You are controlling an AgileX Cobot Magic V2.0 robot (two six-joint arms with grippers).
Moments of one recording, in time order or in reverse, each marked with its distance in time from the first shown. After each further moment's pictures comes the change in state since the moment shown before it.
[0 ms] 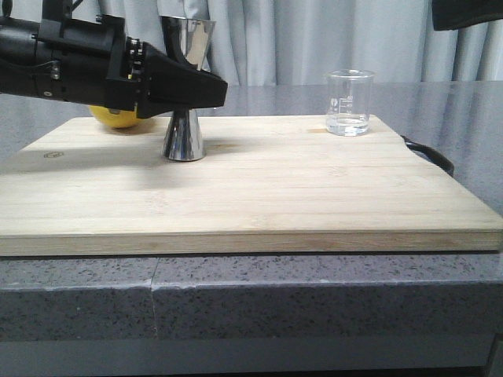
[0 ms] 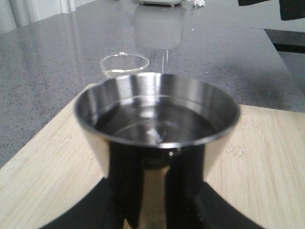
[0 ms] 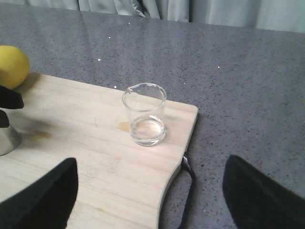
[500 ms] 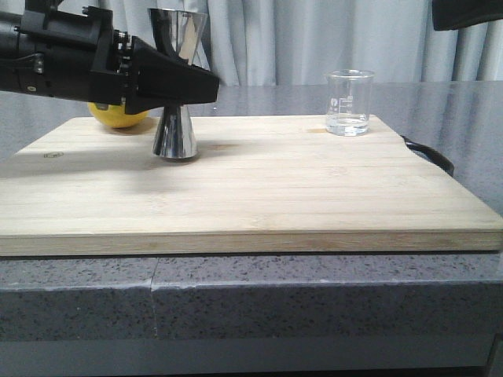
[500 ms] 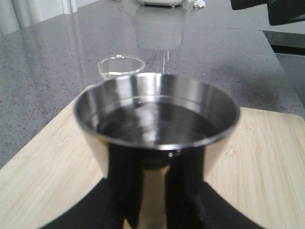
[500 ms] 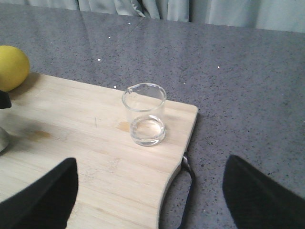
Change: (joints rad) left arm 0.017 -0.047 0.038 0.000 0.002 -0.005; right arm 0.000 0.002 0.000 0.000 0.000 0.000
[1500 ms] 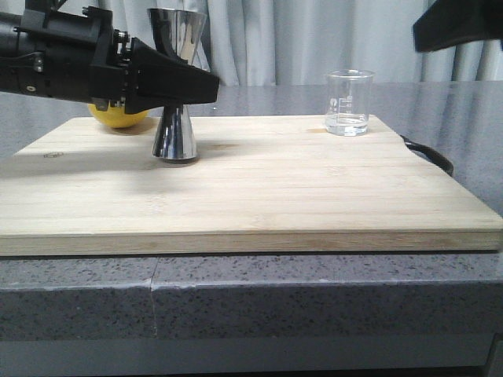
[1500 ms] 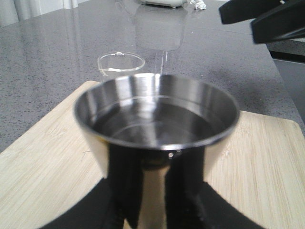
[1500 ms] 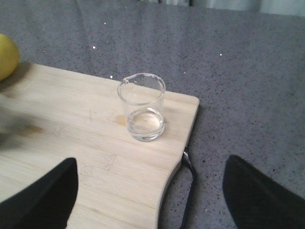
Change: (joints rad) left arm 0.000 0.000 0.012 0.000 0.000 -0.046; right arm 0.000 0.059 -0.018 0.004 -0.005 0.000
